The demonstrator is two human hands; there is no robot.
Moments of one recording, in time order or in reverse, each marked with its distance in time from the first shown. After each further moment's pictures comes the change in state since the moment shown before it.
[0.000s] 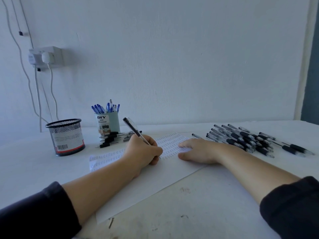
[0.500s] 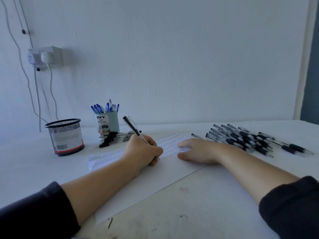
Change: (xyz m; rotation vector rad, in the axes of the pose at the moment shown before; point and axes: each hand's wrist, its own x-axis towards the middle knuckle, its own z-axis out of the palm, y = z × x) left_hand -0.002 0.001 0.001 0.024 0.002 -0.005; right_hand -0.003 -0.001 -0.001 -0.006 -0.003 0.006
